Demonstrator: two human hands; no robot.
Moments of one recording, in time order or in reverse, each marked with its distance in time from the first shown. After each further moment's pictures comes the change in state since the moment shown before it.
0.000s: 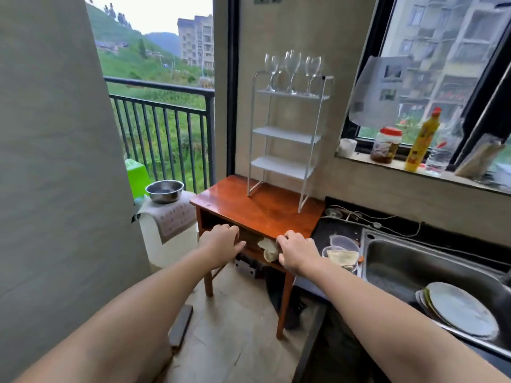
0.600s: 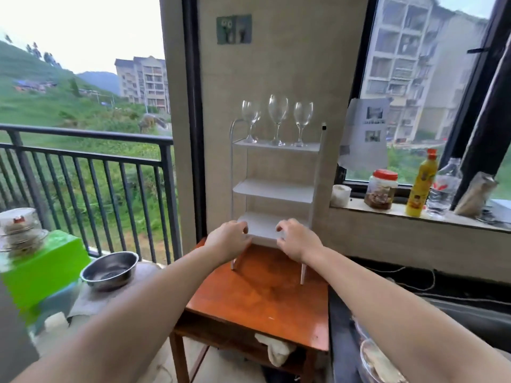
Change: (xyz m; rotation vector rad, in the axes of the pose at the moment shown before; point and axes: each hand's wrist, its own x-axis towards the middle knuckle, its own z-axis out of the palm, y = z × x) left_hand 0.316 -0.054 -0.087 -0.145 0.107 0.230; right_hand 0.278 0.030 -0.115 0.250 0.226 0.233
